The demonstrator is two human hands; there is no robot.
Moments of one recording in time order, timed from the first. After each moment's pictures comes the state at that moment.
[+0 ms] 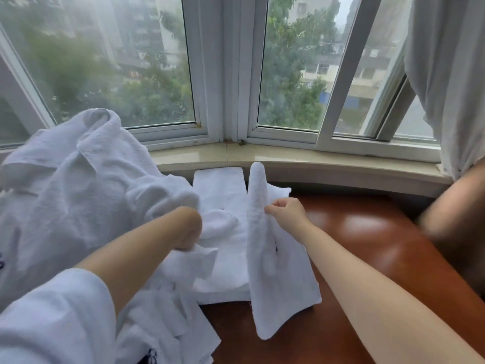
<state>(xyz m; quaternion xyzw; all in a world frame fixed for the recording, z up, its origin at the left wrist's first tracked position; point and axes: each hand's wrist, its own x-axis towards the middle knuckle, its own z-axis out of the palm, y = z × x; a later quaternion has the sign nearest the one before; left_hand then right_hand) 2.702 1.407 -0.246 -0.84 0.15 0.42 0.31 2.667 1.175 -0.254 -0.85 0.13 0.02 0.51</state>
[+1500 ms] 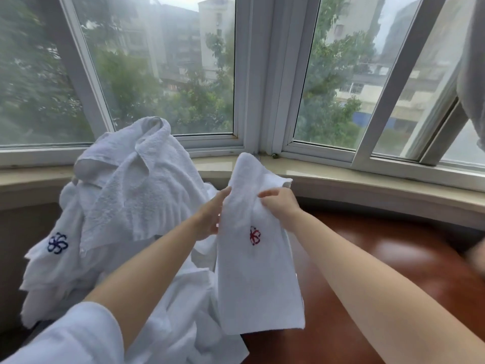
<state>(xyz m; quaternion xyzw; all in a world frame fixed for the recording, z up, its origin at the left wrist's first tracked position) 2.692 1.458 -0.247 -0.68 -0.09 0.21 -0.69 2.705 1.271 -0.224 -0.82 0.06 0.04 0.57</state>
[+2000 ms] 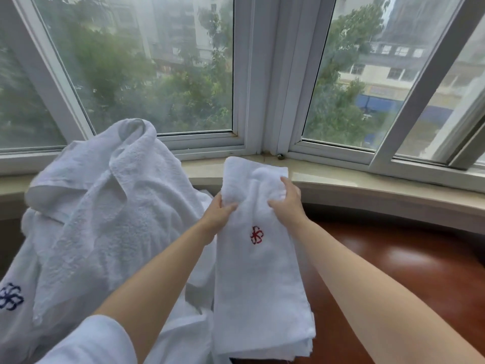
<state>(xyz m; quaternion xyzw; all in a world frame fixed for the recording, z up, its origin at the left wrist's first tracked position) 2.789 1.455 -0.274 -0.73 -0.07 0.07 -0.68 2.802 1.270 -0.257 -0.81 0.06 -0.03 0.58</state>
